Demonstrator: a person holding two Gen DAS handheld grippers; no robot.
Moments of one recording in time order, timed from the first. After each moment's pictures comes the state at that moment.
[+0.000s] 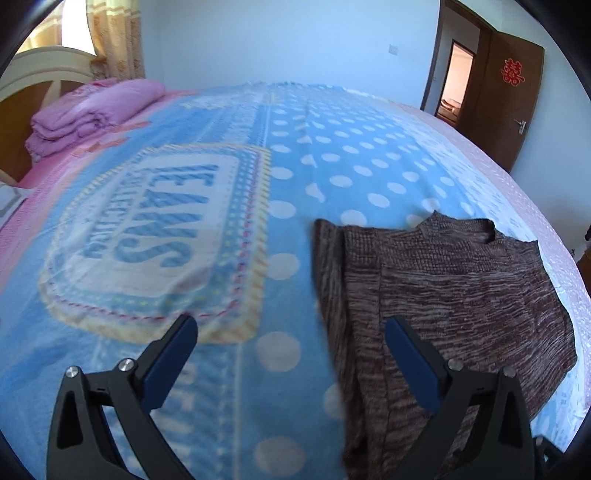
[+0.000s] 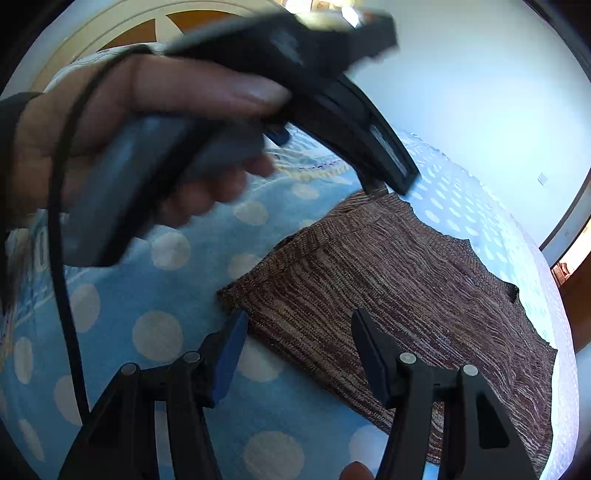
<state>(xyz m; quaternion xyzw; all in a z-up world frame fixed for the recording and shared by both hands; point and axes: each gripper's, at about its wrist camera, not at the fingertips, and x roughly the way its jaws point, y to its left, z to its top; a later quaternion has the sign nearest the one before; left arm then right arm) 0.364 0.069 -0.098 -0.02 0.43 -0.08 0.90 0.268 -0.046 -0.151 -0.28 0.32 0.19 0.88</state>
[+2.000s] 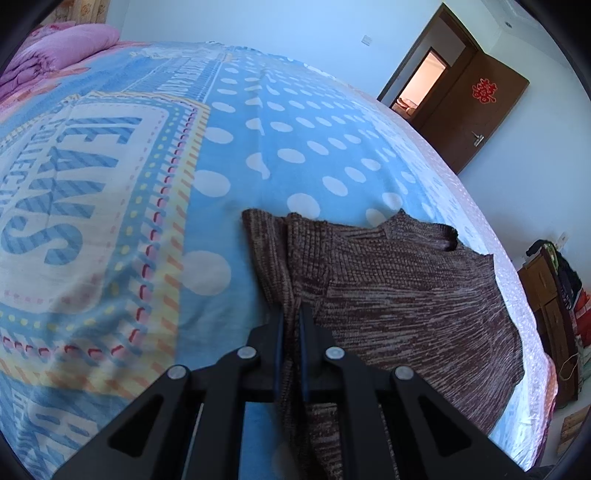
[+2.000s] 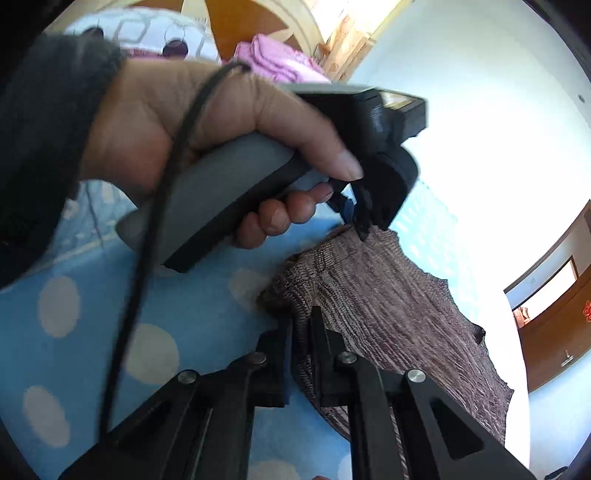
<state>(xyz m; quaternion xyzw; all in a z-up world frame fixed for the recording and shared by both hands) 0.406 0.066 -0.126 -0.12 0.47 -0.21 0.85 0.250 -0.023 -0.149 -0.37 0.27 0.15 0.87</state>
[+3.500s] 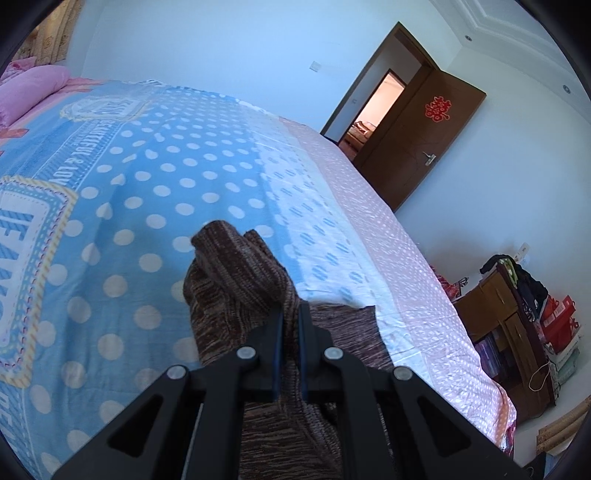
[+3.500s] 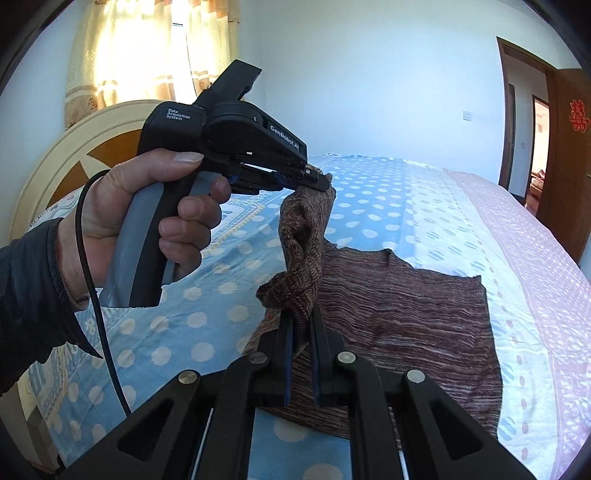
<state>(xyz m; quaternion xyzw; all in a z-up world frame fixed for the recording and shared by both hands) 0.389 -0.083 -0.005 -0.15 0.41 -0.27 0.86 0.236 -0.233 -0.043 -0.05 0.26 0.14 0.95</state>
